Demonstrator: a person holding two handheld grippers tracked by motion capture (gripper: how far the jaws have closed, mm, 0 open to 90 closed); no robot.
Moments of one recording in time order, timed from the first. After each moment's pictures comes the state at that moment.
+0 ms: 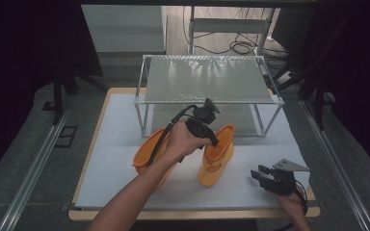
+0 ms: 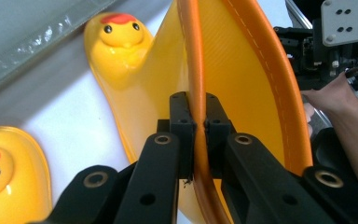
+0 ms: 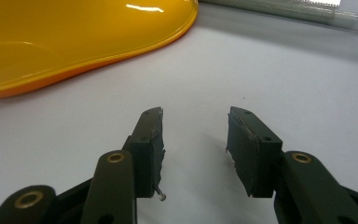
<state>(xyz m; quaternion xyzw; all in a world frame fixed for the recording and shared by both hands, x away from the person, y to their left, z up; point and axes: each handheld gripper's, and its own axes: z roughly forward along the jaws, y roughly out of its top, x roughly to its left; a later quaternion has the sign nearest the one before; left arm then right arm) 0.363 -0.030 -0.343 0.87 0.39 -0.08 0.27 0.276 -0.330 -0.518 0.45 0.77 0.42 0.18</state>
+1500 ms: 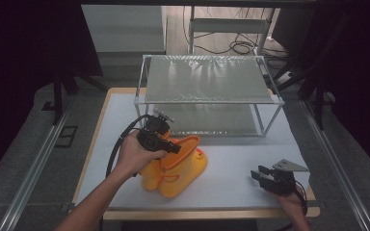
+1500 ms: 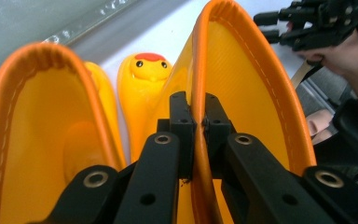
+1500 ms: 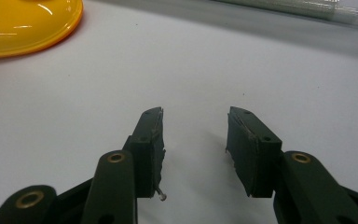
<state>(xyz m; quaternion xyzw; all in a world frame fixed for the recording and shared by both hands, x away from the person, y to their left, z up) 0.317 0.086 -0.344 0.87 0.39 -0.03 0.31 0.275 -0.330 -0.520 0.45 0.77 0.41 0.18</state>
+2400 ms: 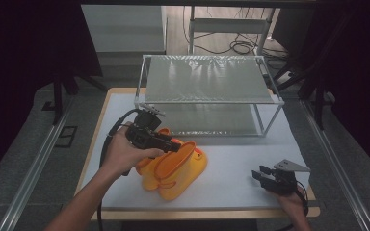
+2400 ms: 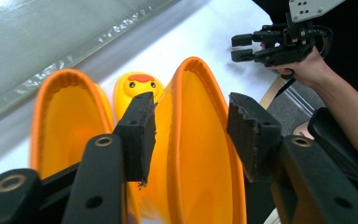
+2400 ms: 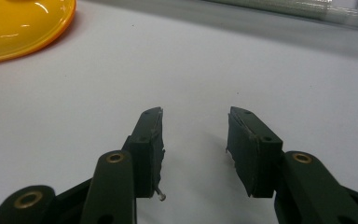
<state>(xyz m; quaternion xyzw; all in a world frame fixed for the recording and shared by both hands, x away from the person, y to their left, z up) 0.302 0.104 -0.306 0.86 0.38 -0.02 0.35 0.275 -0.333 -0.519 0.45 0.77 0.41 0.18</state>
